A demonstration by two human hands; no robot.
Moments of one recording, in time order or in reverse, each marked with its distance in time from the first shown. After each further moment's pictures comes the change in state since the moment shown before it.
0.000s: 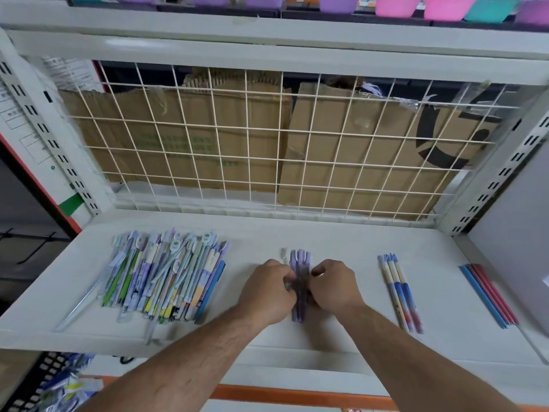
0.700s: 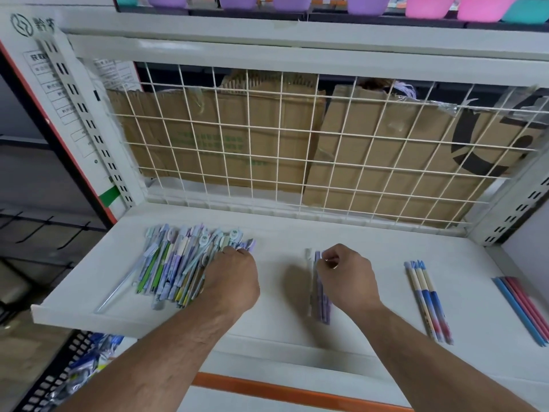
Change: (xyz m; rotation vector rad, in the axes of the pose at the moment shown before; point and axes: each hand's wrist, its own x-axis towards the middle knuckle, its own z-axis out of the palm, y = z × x) left_hand -0.019 -0.038 -0.077 0.783 0.029 -0.298; right_hand -0.025 -0.038 -0.003 0.017 0.087 -0.165
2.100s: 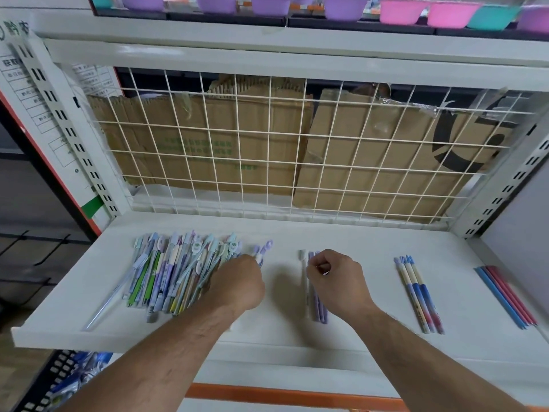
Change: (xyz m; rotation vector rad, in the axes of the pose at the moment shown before) left_hand 0.007 0.005 -0.011 -0.282 -0.214 0.137; right_hand -0.015 -0.006 0.000 0.088 -0.028 -0.061
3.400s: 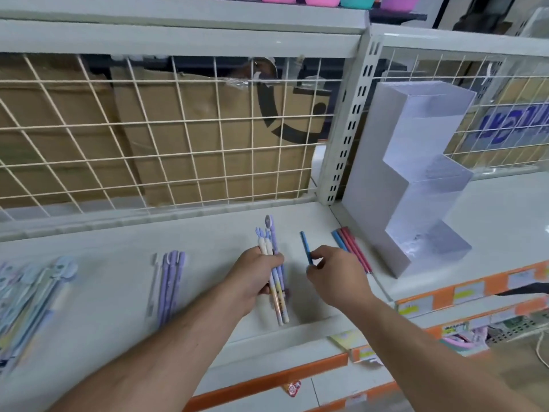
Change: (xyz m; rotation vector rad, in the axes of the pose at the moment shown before) left_hand -0.004 0.276 0.059 -1.210 -0.339 0.023; right_hand -0.009 0.169 -0.191 -0.315 0.136 0.238
